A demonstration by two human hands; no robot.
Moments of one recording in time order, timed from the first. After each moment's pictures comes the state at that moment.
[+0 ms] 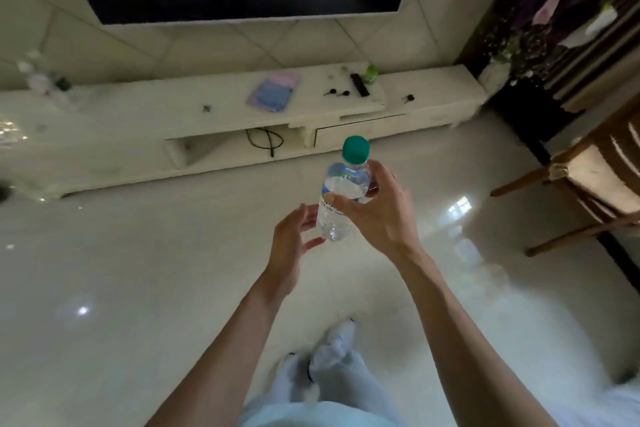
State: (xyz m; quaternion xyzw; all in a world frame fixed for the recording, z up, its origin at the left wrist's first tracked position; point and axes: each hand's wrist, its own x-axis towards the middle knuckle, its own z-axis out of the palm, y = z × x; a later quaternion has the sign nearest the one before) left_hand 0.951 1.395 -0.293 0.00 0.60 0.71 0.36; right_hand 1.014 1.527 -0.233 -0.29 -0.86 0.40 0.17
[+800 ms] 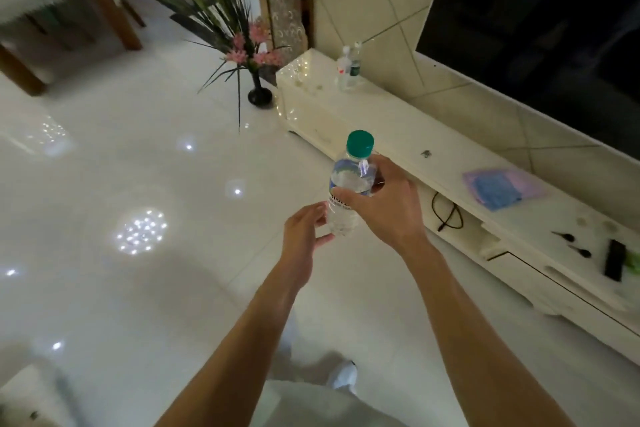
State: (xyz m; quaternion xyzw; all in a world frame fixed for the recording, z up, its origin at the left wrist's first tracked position) left_hand 0.821 1.259 -0.288 -0.34 0.53 0.78 -0.01; right_hand 0.750 1.382 -0.230 0.11 -0.90 0.43 -0.06
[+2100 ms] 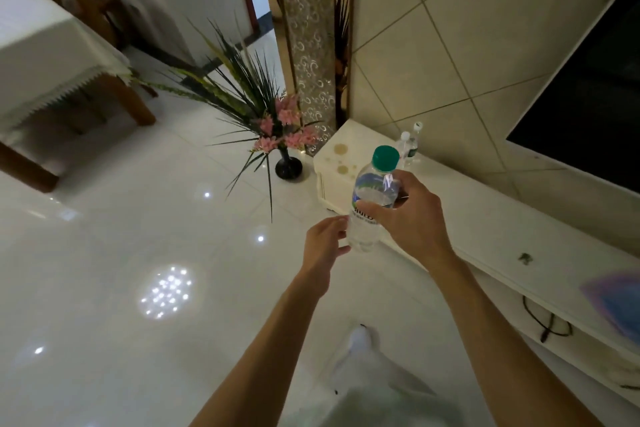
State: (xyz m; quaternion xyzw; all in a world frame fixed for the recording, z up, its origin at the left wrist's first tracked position) left_hand 0.418 0.930 -0.279 -0.33 0.60 0.73 0.05; right_hand 0.357 1.061 -0.242 0.07 -0.89 0.45 -0.05
